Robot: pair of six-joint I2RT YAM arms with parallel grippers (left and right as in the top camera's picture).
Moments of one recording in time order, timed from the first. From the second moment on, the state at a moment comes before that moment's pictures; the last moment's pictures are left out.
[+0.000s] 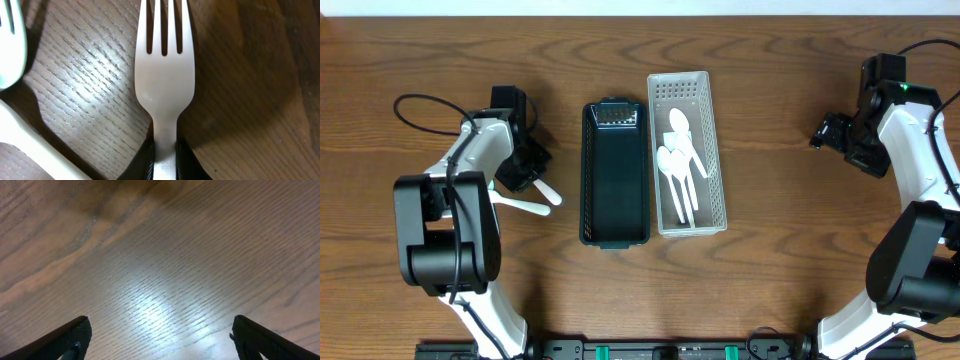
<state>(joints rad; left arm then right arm) 0.04 1.97 1.25 -0.81 0.00 -0.76 -0.18 1.84 1.44 -1.03 0.09 0.39</state>
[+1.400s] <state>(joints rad) -0.50 1.93 1.39 -1.04 -0.03 -0.41 -0.18 1.84 1.44 -1.05 0.09 0.39</state>
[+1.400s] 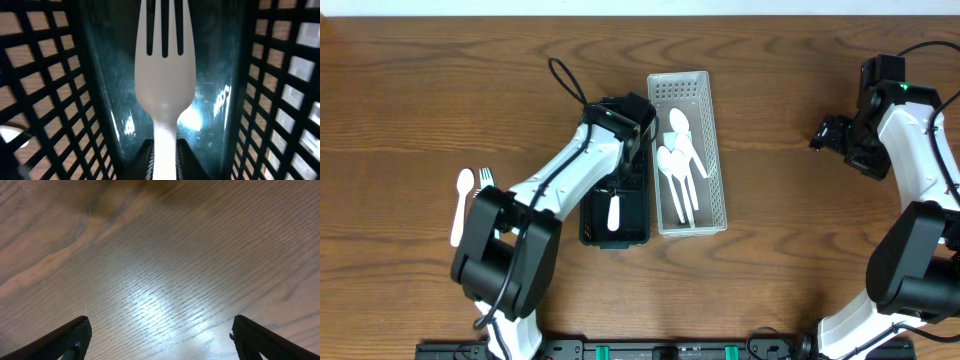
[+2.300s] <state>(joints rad) 0.00 1.43 1.58 -1.38 -0.29 -0.83 -0.18 1.84 1.44 -1.04 0.09 0.35</state>
